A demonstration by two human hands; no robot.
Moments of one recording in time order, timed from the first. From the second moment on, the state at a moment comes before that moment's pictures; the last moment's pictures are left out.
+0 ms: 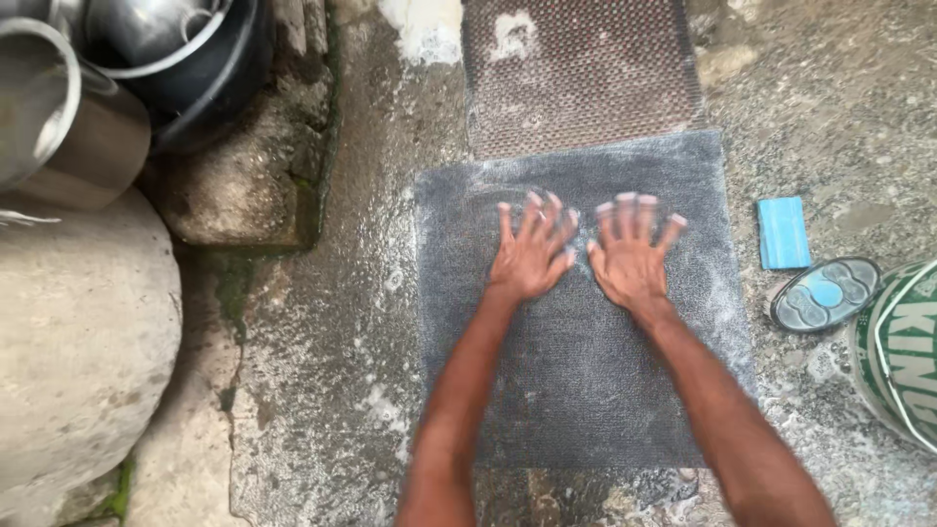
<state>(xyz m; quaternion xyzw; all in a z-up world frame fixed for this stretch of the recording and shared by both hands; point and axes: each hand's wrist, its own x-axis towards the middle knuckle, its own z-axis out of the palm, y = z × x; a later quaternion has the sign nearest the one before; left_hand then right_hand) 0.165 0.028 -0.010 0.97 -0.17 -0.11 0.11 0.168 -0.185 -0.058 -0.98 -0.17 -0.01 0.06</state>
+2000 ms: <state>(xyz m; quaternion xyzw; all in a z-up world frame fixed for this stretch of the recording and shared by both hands) 0.052 0.118 -0.048 0.98 0.08 0.04 0.16 0.247 -0.090 -0.066 -0.99 -0.12 0.07 -0.03</state>
